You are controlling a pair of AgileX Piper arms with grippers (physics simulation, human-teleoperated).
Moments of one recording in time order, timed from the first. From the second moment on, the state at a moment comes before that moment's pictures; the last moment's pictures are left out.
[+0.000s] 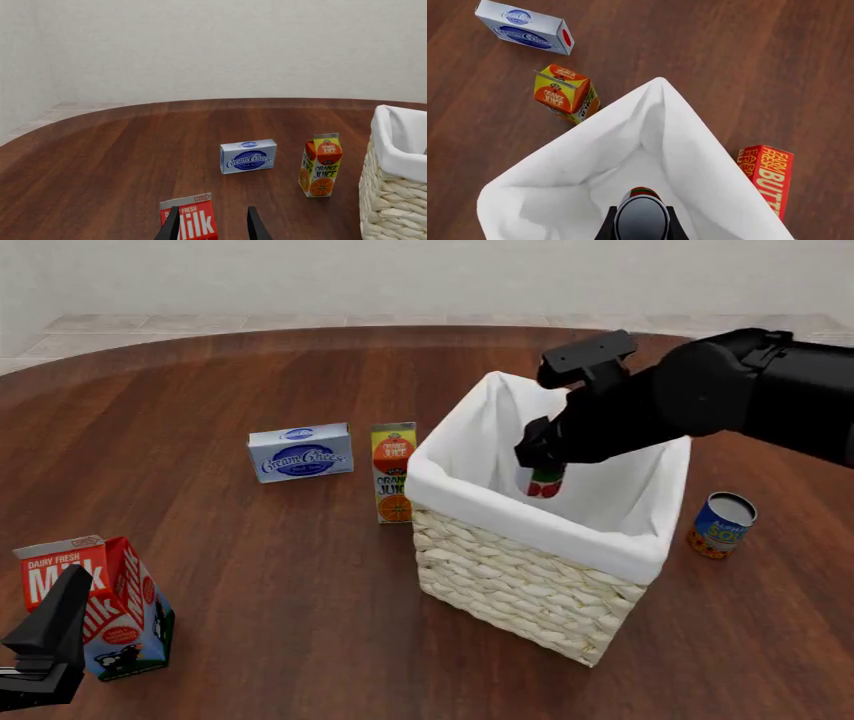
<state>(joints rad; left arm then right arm) 0.00 0.01 0.00 0.00 0.00 0.43 1.50 -1.14 0.55 -0.05</state>
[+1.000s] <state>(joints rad) 0.00 0.01 0.00 0.00 0.00 0.43 1.50 -1.16 0.57 -0.05</state>
